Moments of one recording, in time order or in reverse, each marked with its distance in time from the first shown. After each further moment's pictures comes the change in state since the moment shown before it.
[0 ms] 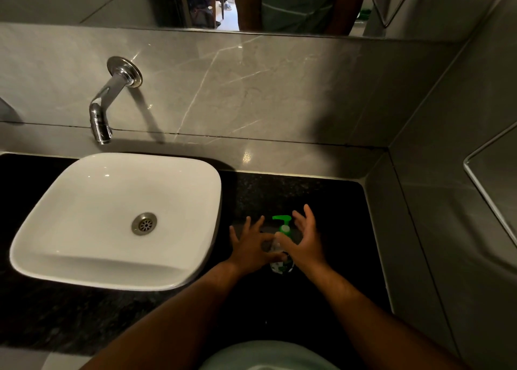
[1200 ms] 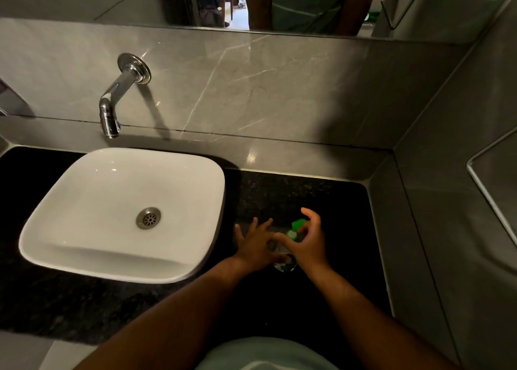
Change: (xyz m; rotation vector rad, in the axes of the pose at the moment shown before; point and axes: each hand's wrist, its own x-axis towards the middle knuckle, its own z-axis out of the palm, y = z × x) left_hand -0.002 0.013 -0.003 0.002 -0.055 -0.022; right_hand 0.000 0.001 -0.004 -0.107 0.112 -0.064
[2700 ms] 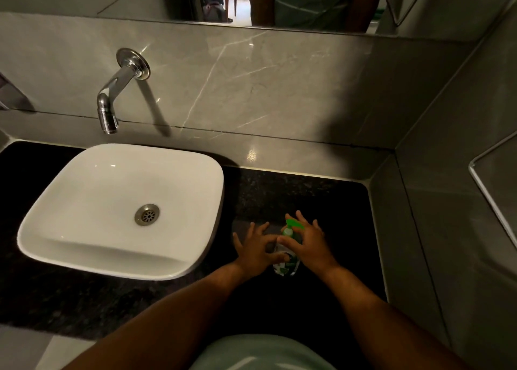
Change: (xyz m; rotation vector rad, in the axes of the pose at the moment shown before) left_hand -0.012 0.004 0.015 -0.167 0.024 -0.070; right_hand 0.015 -0.004 -0.023 -0.406 -0.360 -0.140
